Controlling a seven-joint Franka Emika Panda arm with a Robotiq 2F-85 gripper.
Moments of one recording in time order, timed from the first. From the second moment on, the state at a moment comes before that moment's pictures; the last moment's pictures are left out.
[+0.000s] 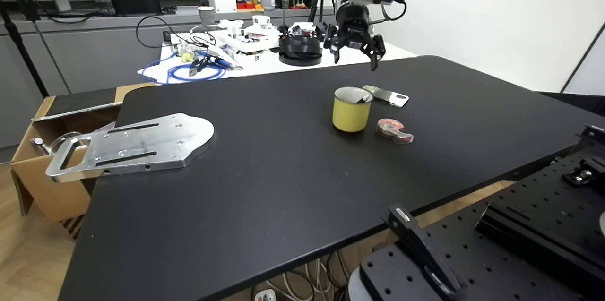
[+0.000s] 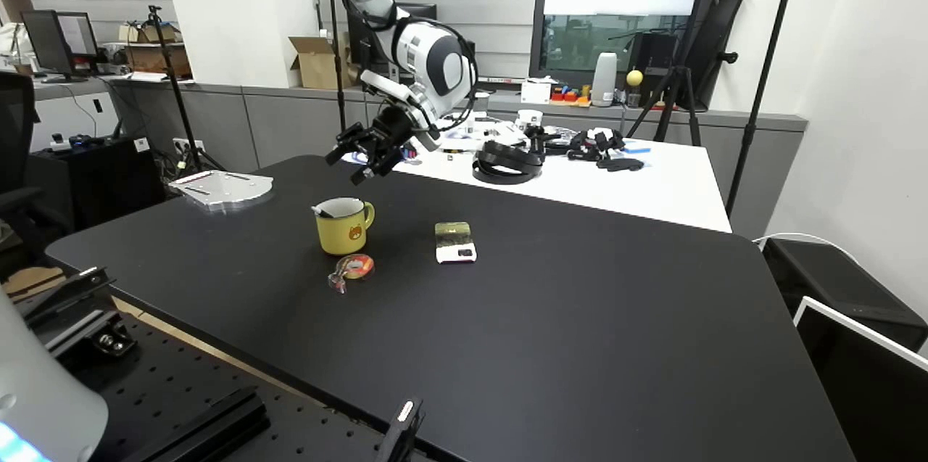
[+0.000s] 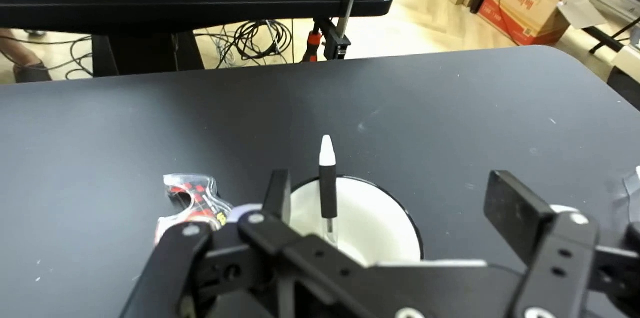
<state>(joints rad) -0.05 1.03 -0.01 -1.18 0.39 1.22 0.14</state>
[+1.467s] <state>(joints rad) -0.02 0.74 -0.01 -1.62 0.23 1.56 -0.04</state>
